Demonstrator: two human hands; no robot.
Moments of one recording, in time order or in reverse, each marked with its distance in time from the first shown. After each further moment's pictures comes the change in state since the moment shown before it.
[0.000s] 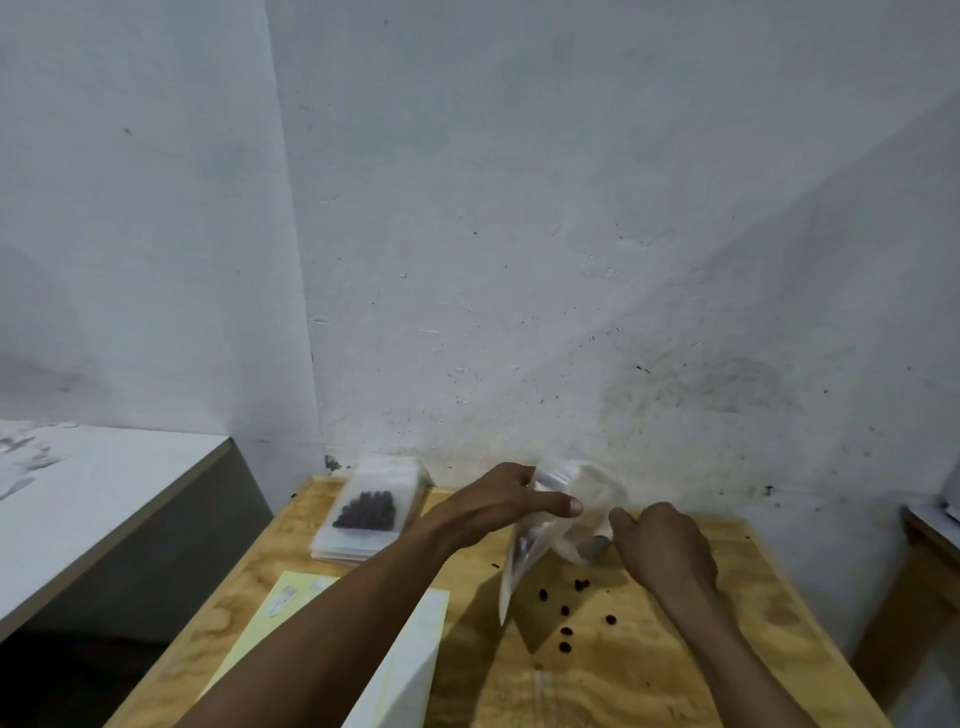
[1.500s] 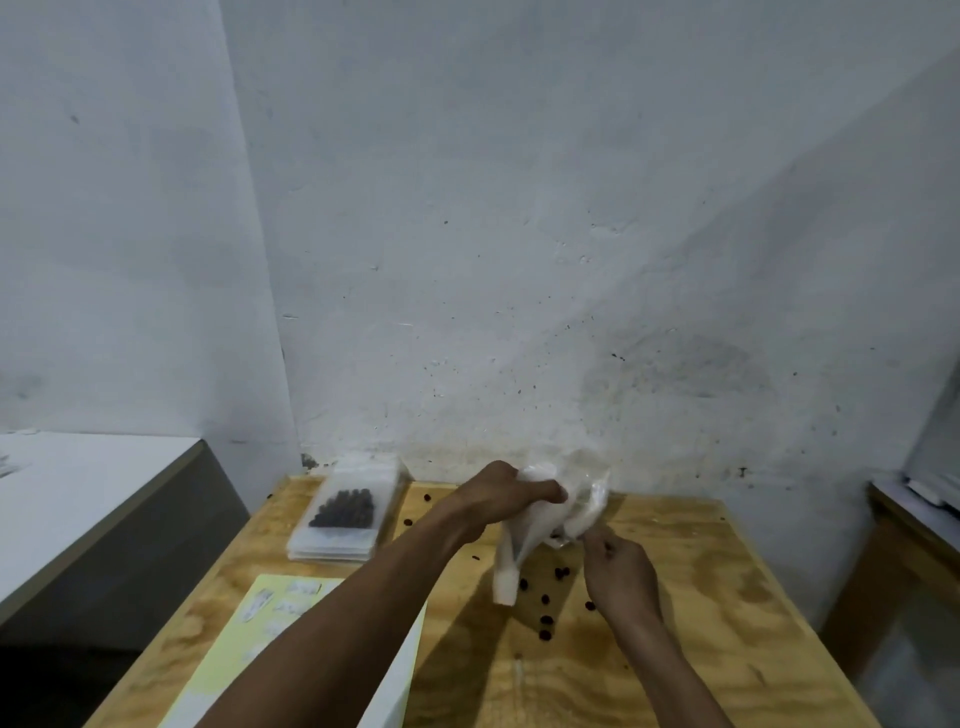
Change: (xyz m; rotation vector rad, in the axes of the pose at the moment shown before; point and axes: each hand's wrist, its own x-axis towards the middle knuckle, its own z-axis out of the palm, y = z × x) left_hand 0.021 0.002 0.022 -0.063 0.091 -0.213; right_hand -0.023 0.023 0.045 0.442 -0.094 0.029
